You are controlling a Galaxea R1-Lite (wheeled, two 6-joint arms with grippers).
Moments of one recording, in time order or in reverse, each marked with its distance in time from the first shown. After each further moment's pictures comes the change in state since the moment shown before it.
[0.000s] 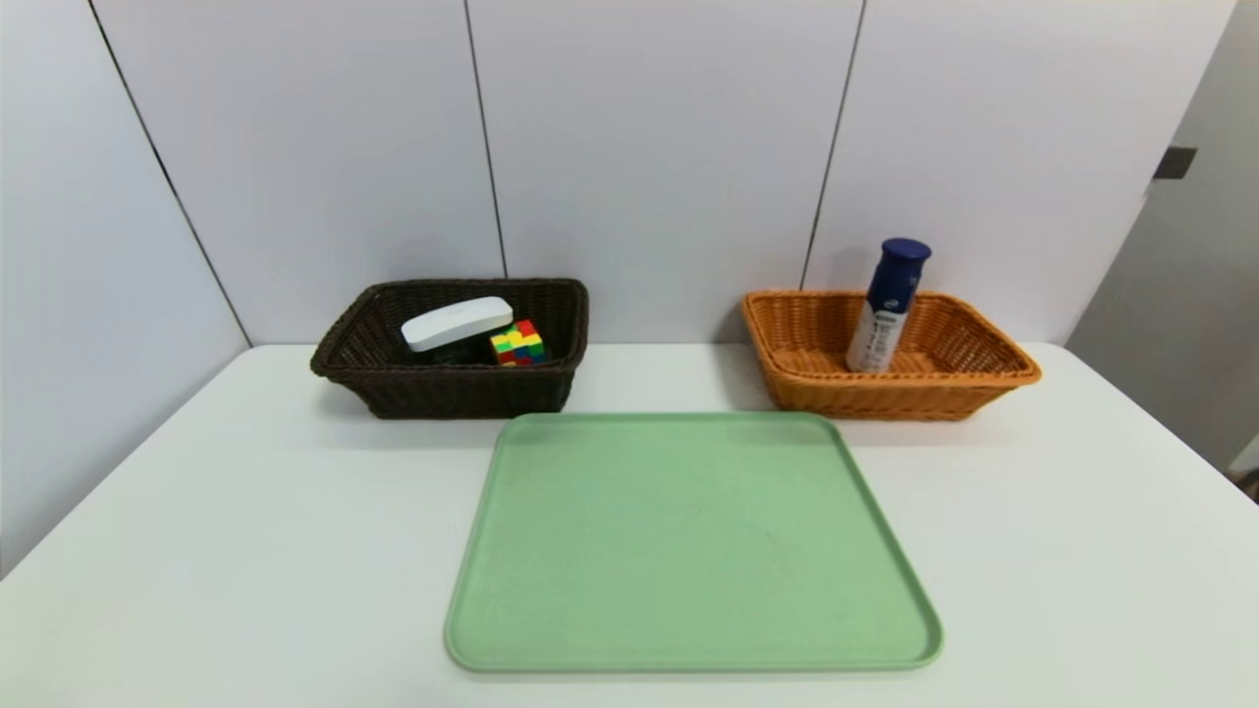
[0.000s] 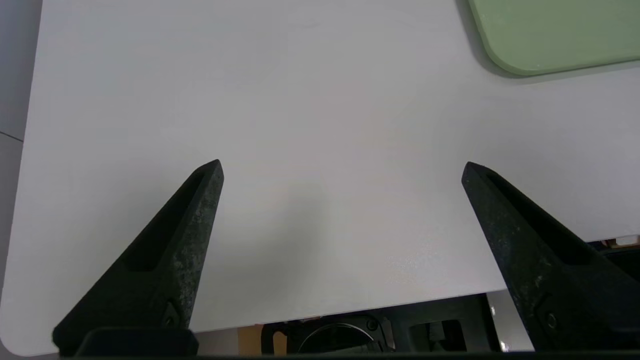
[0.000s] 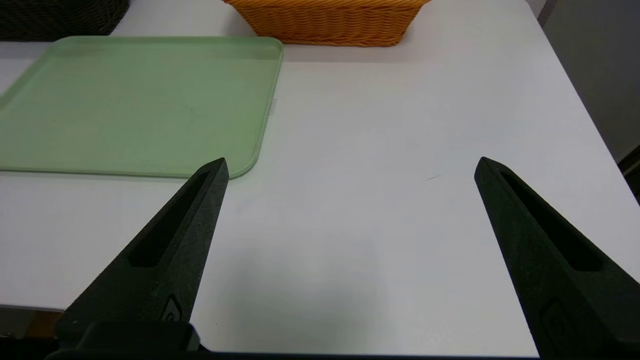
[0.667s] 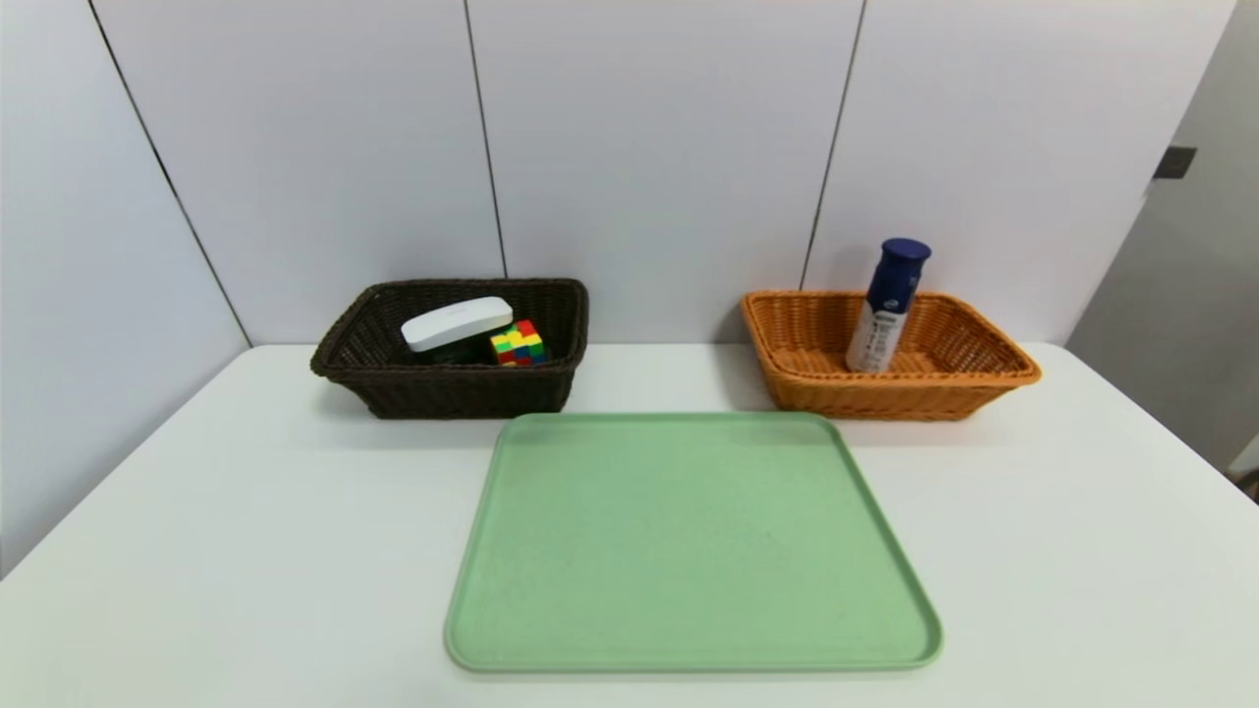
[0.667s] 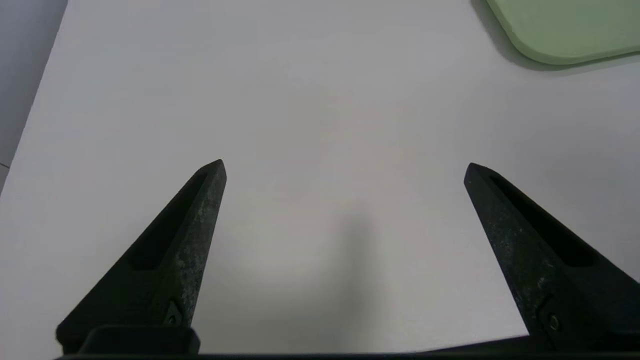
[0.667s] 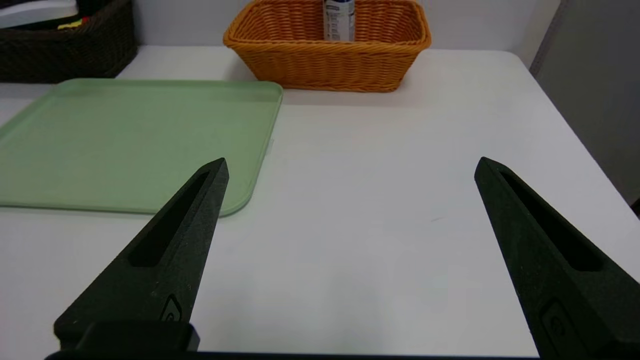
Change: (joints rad) left arm -0.003 -0.227 0.365 -0.312 0.004 0.042; right arm -0.003 -0.114 0.266 -0.319 0.003 0.001
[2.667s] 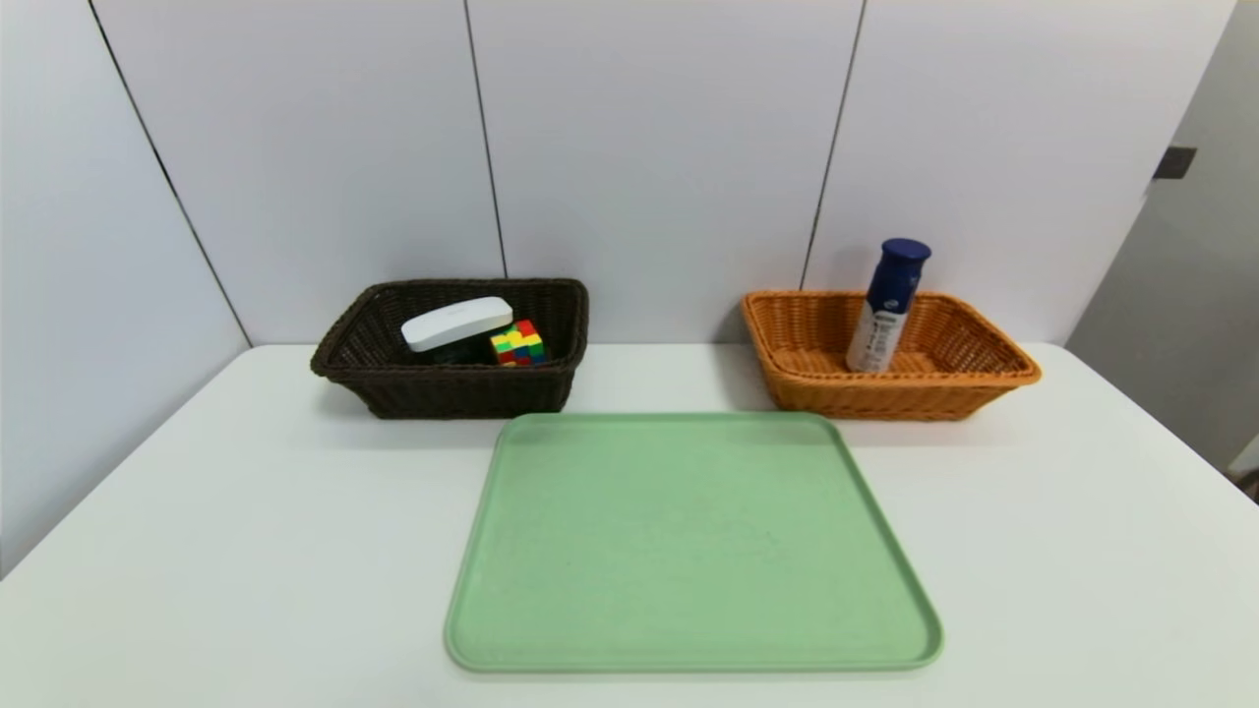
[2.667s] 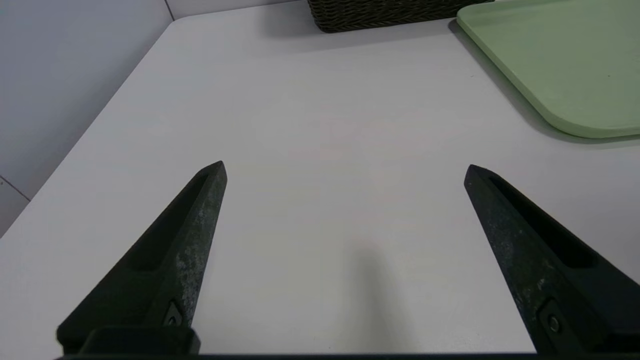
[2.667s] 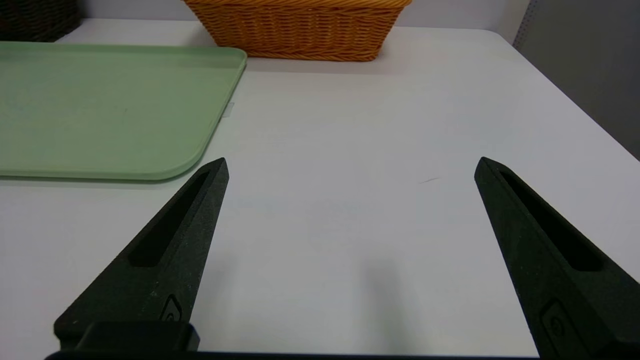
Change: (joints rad) left arm -0.028 -0.241 0.281 -0.339 0.082 -0.060; right arm 0.000 -0.194 0.395 -0.250 -0.060 -0.035
